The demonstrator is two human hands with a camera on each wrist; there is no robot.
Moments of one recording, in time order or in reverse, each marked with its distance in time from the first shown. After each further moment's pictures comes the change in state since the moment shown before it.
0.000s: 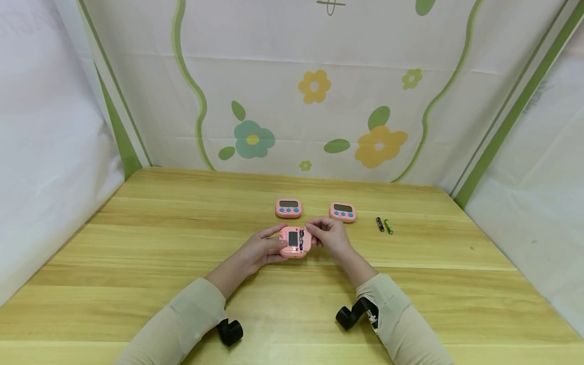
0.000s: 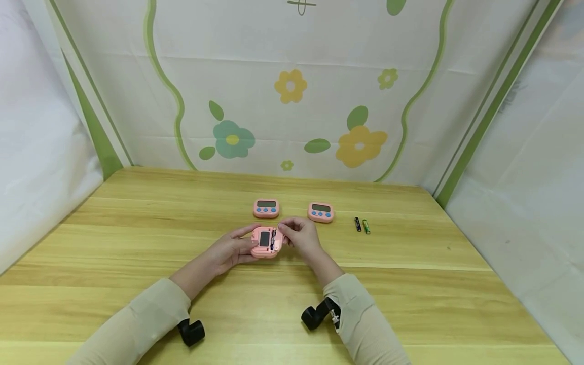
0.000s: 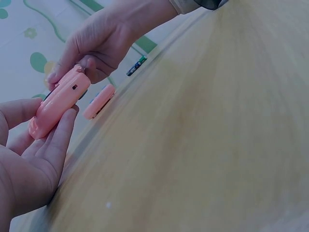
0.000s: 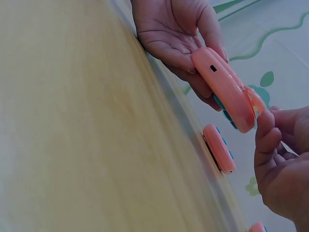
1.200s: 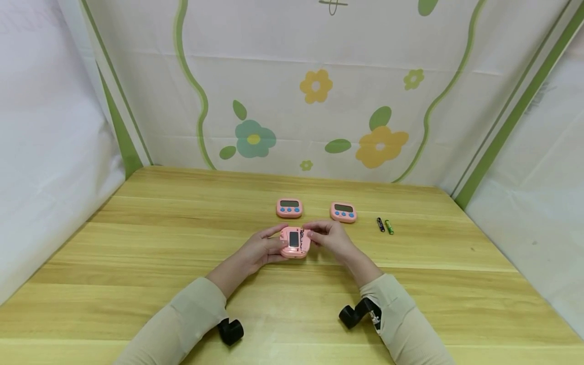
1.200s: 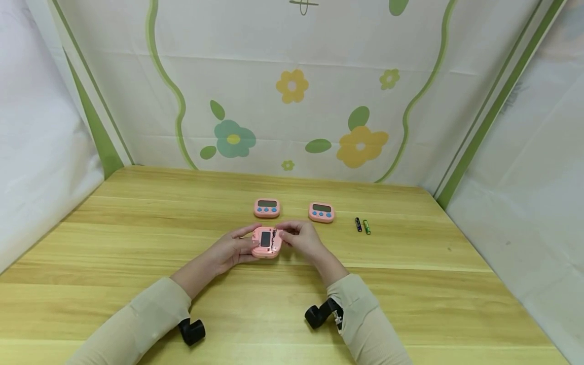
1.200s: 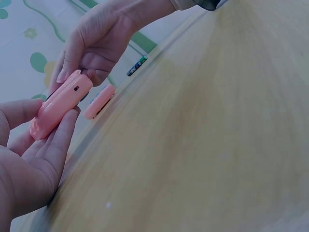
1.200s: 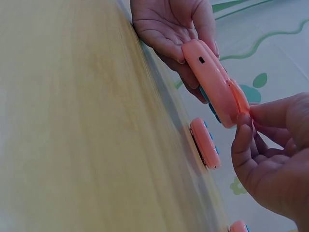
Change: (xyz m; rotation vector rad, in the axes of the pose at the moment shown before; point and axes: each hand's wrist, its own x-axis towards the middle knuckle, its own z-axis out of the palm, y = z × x) left_hand 0.000 0.000 0.000 -0.001 -0.010 -0.012; right_hand -0.003 -0.005 -0.006 -0.153 -0.165 0.008
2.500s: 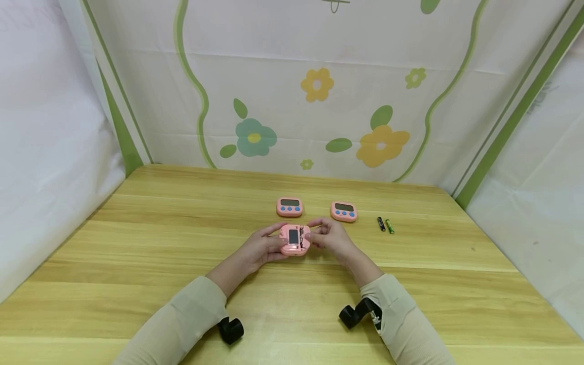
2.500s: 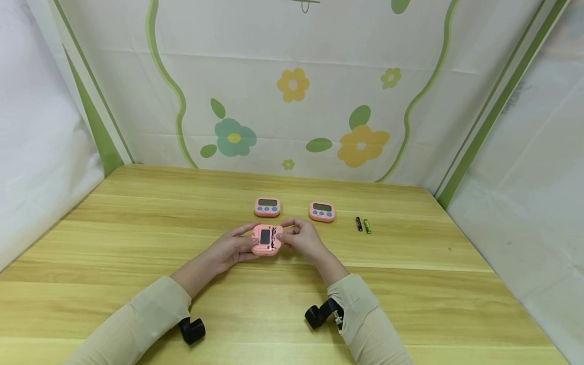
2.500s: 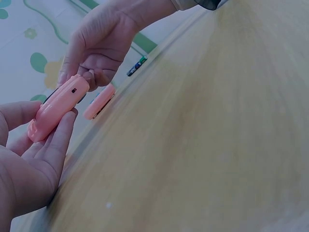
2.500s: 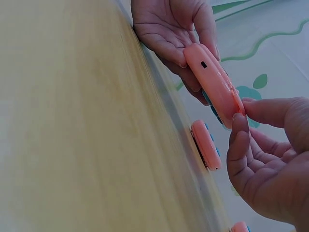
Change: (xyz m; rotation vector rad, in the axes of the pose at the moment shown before) left_hand -0.001 0.001 0.003 -0.016 0.056 0.010; right_hand -0.002 -0.002 0.000 0.020 0.020 0.126
